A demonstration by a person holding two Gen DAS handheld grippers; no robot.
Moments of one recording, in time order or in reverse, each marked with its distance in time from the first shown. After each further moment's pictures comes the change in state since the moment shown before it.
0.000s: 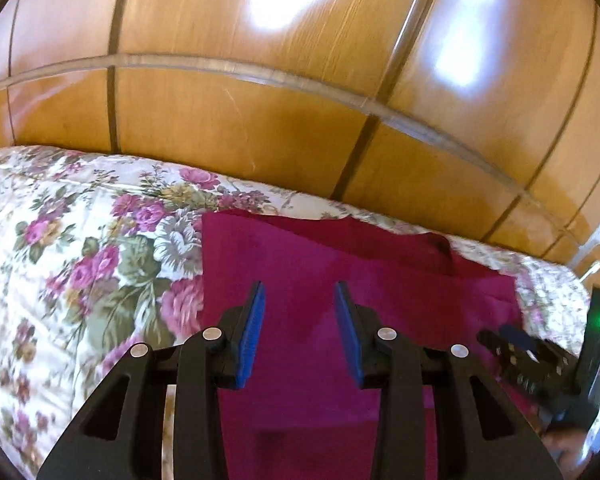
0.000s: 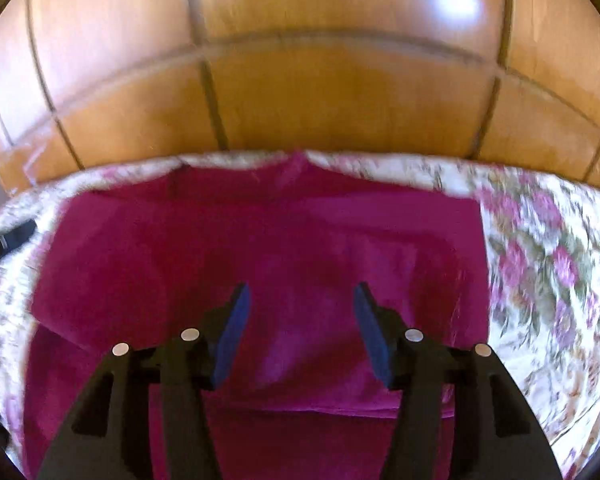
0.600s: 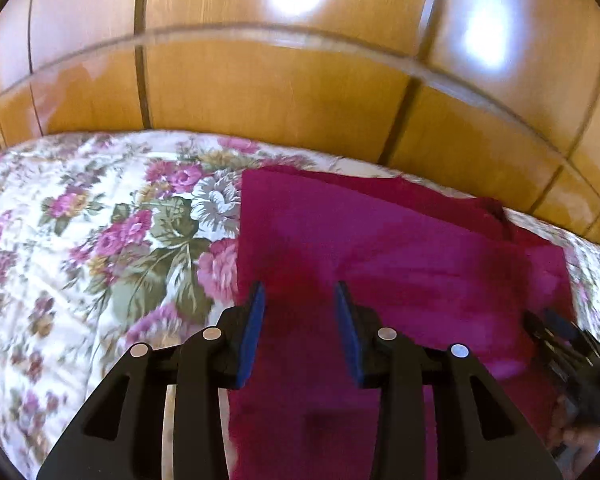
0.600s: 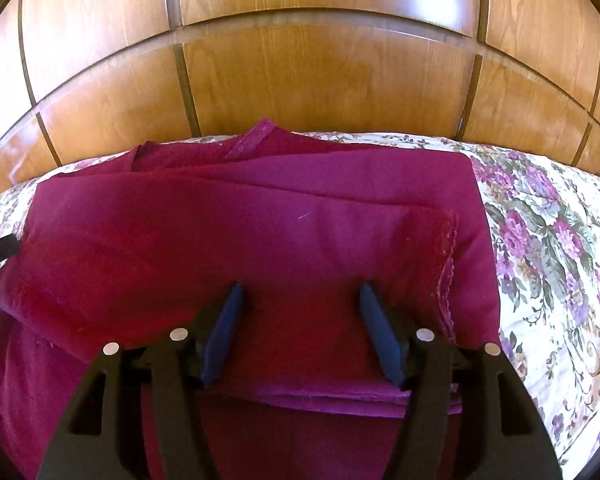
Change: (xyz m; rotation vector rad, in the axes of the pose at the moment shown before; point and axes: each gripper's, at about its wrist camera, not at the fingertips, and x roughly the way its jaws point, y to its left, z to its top) left arm -0.005 0.011 -0.039 0.037 0.018 0.133; right arm 0.017 -0.015 -0.021 0.018 -0.052 -0.028
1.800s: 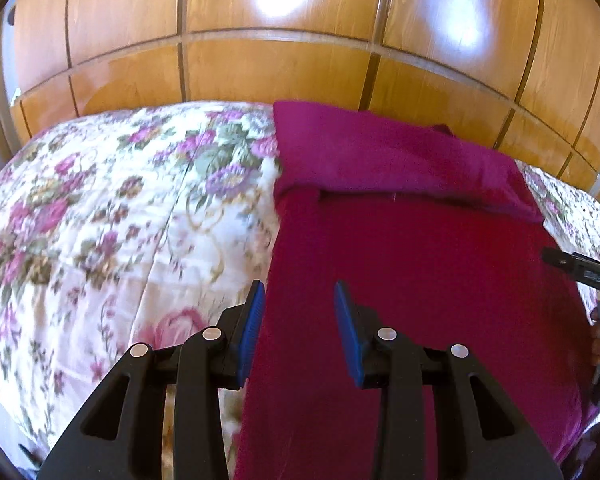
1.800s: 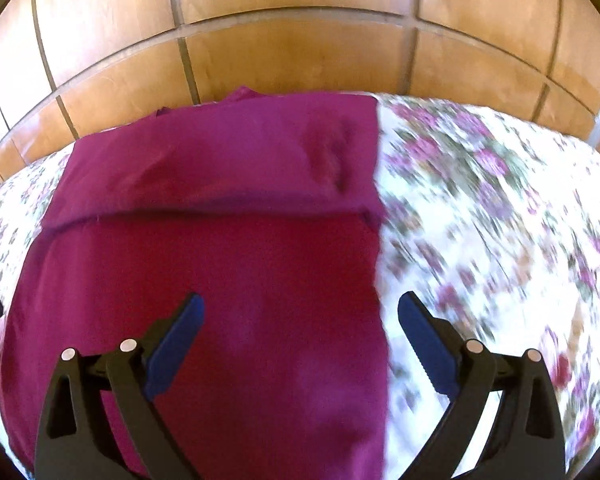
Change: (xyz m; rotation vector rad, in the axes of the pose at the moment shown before) left arm -0.122 0.020 -0.132 0.061 0.020 0.012; right arm -0.106 -0.041 -0.074 0.038 0.100 -0.003
